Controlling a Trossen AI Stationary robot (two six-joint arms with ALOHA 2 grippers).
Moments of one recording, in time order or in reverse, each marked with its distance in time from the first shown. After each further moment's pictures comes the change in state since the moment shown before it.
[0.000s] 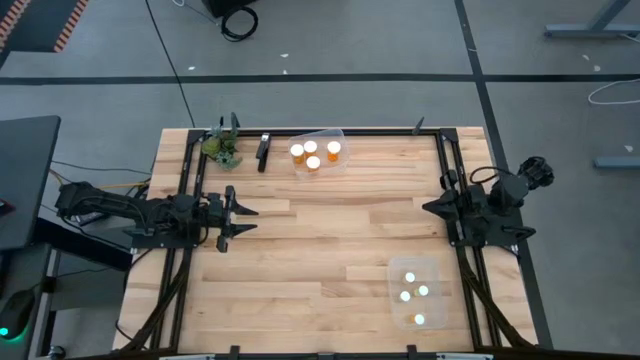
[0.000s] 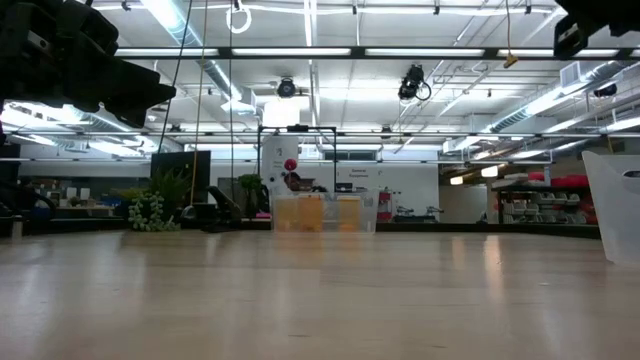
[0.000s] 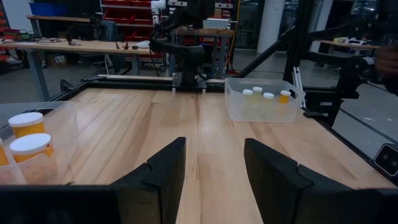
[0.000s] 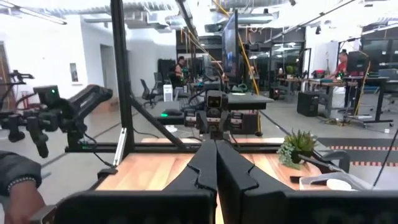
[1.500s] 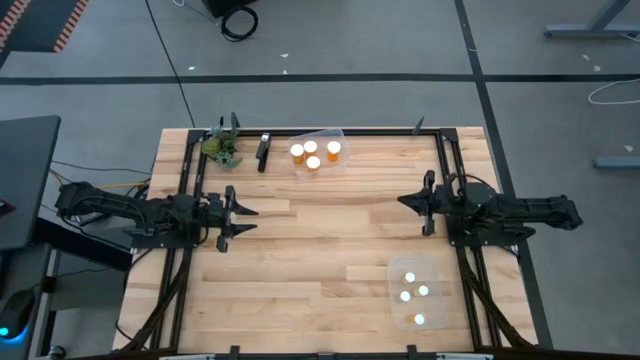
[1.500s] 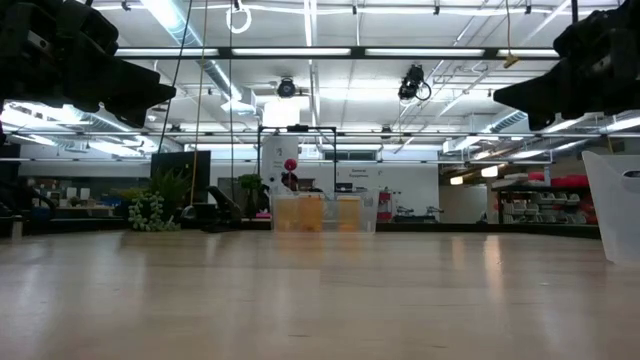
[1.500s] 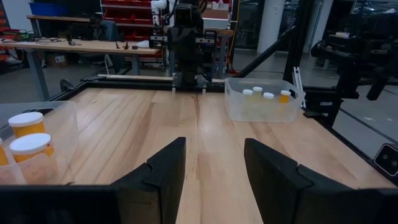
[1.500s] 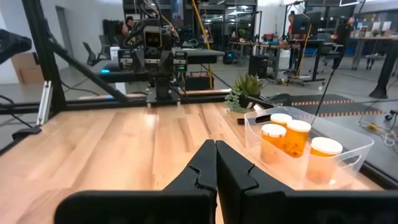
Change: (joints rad) left arm 0.000 0.000 0.000 0.000 0.000 0.000; right arm -0.602 0.033 -0.249 0.112 -0.375 0.076
